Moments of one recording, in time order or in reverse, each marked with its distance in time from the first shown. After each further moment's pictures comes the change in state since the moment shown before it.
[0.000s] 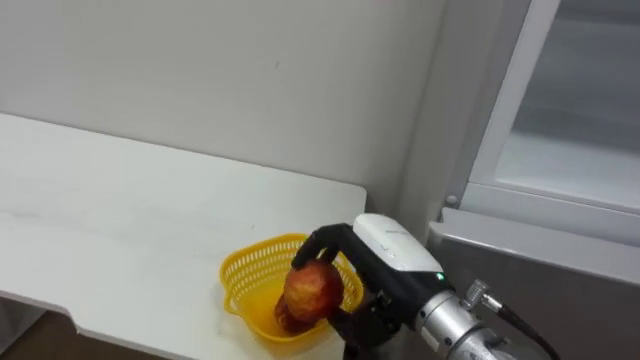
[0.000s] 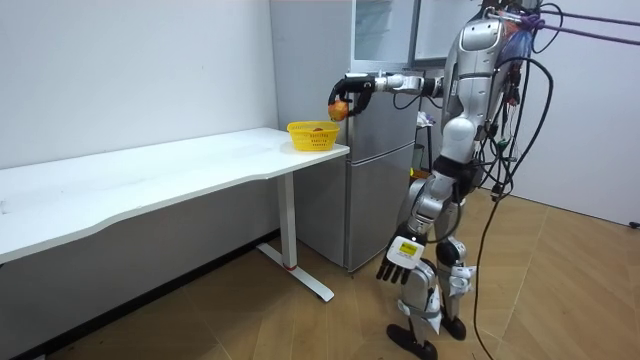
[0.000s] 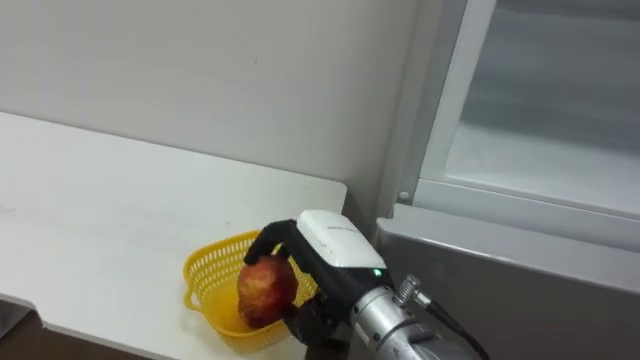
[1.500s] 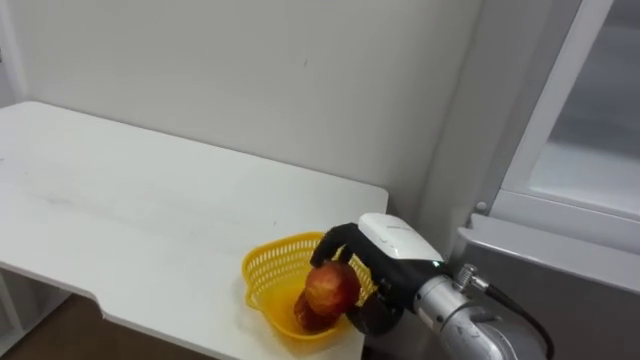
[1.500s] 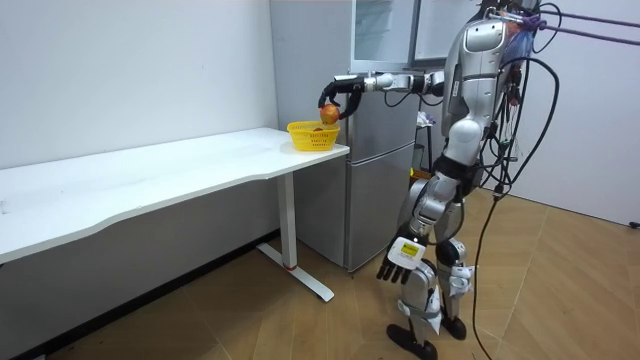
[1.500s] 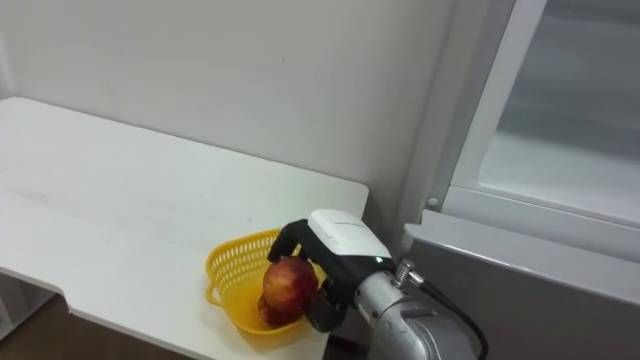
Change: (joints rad) left arm 0.015 0.008 -0.007 -0.068 0.012 0.021 -0.007; right arm -0.149 0.016 0.018 0.156 -0.038 0.021 -0.002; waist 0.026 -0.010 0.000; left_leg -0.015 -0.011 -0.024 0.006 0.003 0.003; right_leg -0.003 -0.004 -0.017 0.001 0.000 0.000
